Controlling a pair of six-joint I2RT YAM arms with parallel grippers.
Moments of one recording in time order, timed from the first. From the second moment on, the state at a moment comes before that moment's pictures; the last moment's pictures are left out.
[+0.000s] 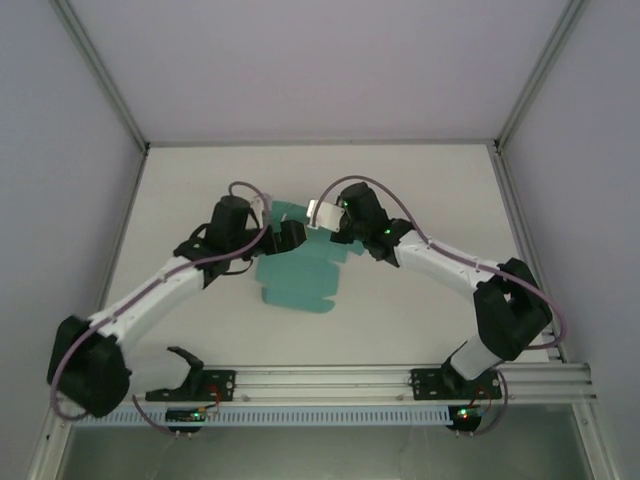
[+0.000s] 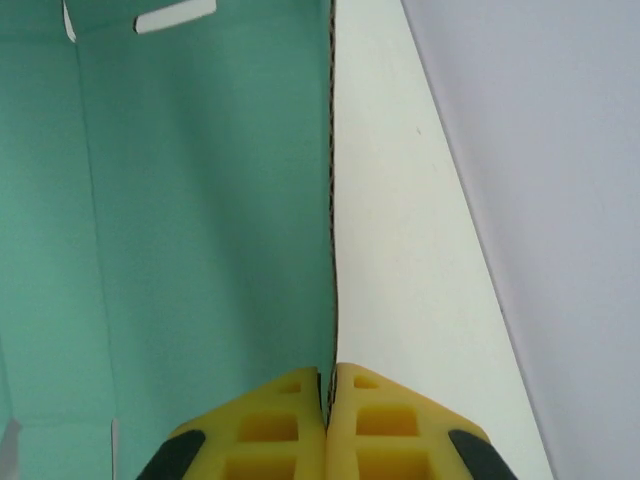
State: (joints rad) left arm -0.54 1.17 0.85 -0.26 0.32 -0.68; right arm 0.68 1.56 1.08 -0.11 0.07 -0.83
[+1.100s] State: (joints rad) left arm -0.34 1.18 0.57 -0.11 0.25 -0.52; right arm 0.55 1.57 1.09 -0.29 -0.14 -0.73
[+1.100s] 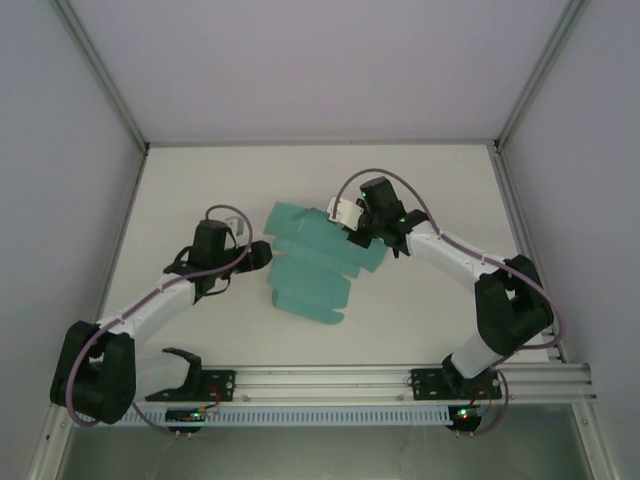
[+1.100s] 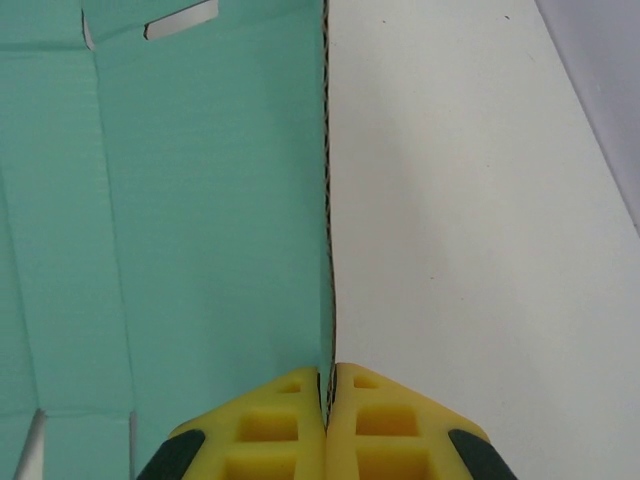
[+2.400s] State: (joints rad) left arm -0.57 1.24 0.60 0.04 0.06 -0.36; right arm 0.53 1.62 1.22 -0.44 -0.22 -0.61
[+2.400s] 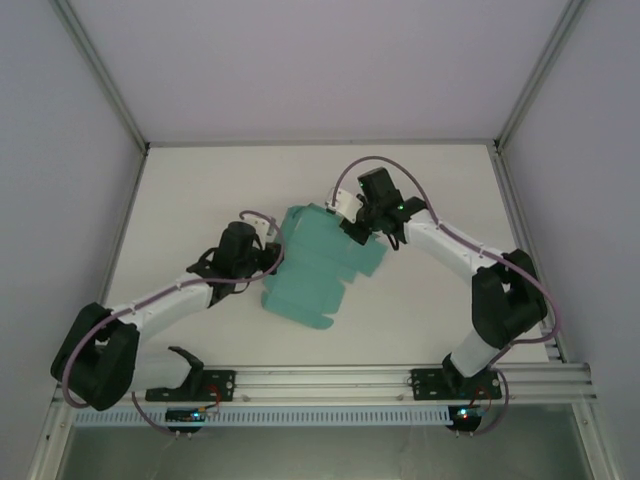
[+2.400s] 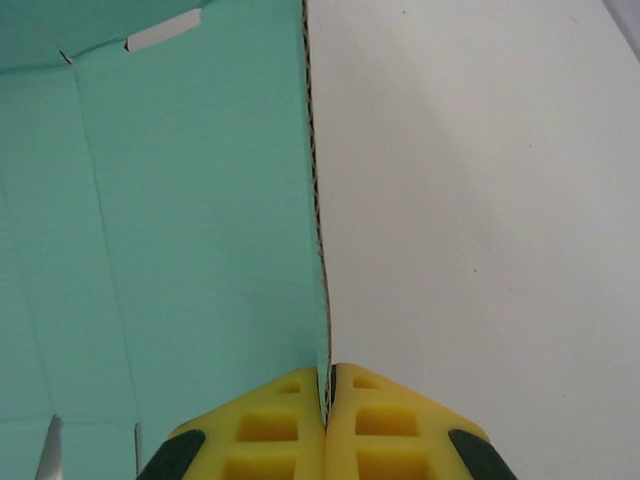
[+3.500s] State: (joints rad) left arm -0.34 0.96 0.39 0.24 0.37 -0.47; right arm 0.43 1.62 1.29 -0.63 -0.68 -0.59
